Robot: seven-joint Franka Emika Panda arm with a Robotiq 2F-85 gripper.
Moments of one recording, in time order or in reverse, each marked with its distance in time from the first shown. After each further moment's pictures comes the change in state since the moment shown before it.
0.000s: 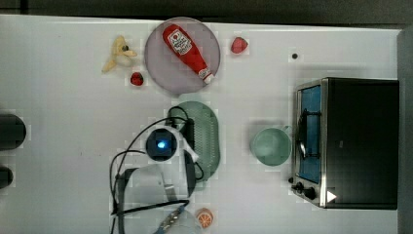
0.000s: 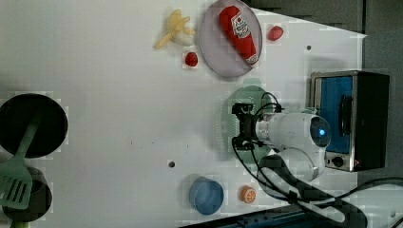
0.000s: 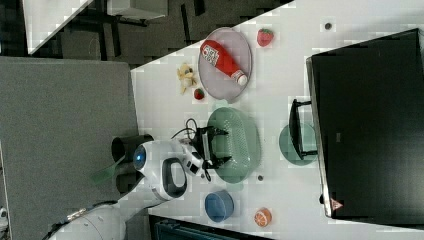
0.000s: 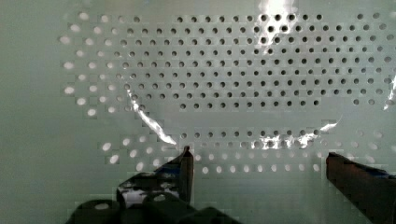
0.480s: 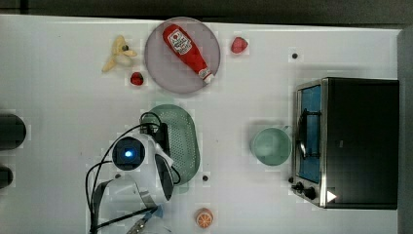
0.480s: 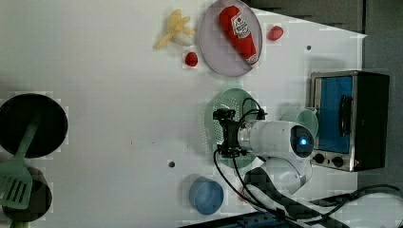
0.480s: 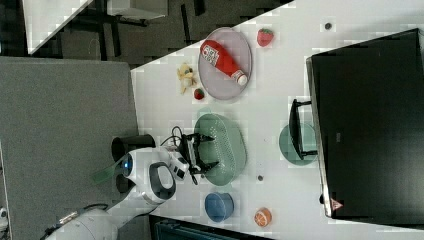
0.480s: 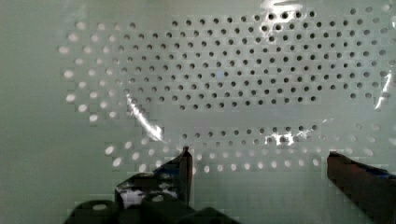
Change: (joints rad) arm 0.090 -0.003 0.038 0.010 -0.028 -0.012 0.079
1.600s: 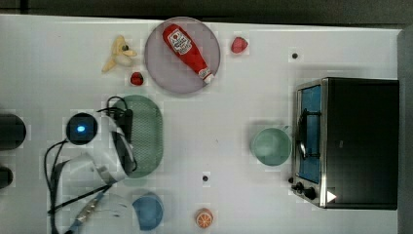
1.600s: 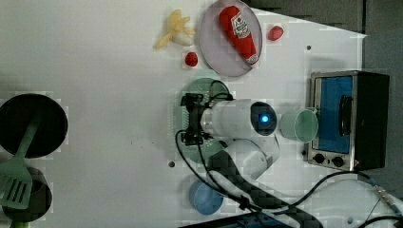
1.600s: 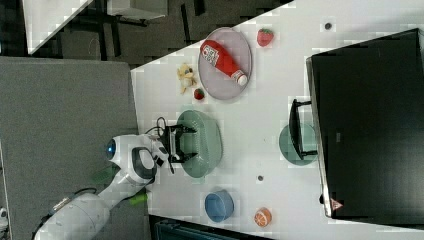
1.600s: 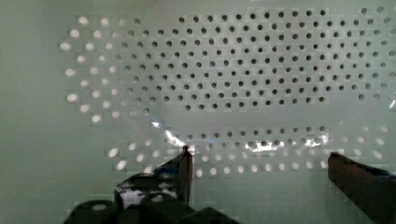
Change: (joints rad) arm 0.190 0.182 -0.020 0.336 0.071 -0.148 0.215
